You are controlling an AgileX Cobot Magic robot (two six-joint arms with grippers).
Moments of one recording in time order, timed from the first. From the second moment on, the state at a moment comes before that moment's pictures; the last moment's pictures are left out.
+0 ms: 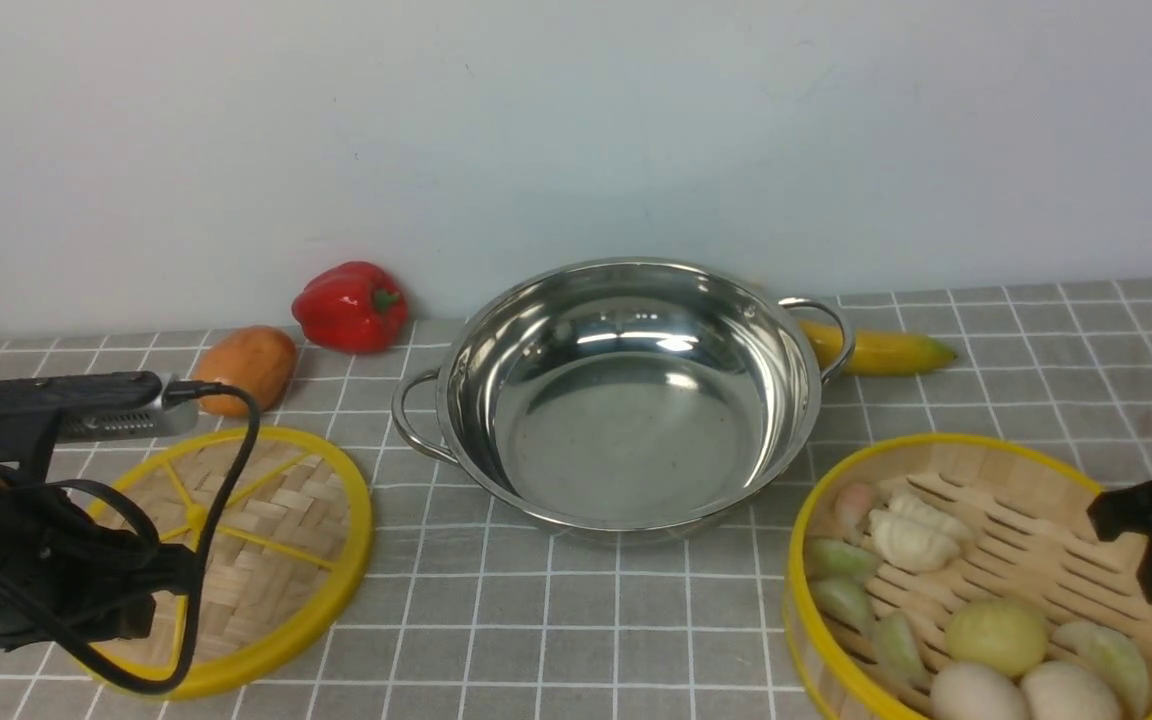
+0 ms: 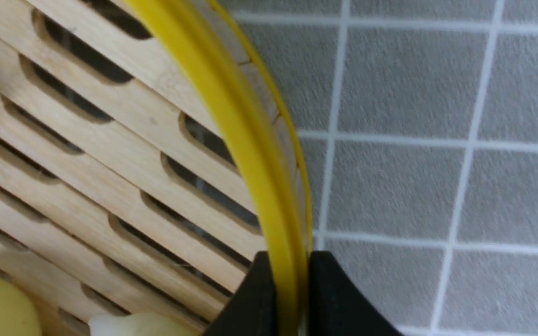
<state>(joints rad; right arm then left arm) -0.04 1.71 -1.00 0.09 0.97 0.02 0.07 1.35 -0.80 -0.04 0.81 0.05</state>
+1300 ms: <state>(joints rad) 0.33 2.11 -2.01 0.23 1.25 0.12 0.07 1.35 -0.80 -0.07 0.81 0.07</state>
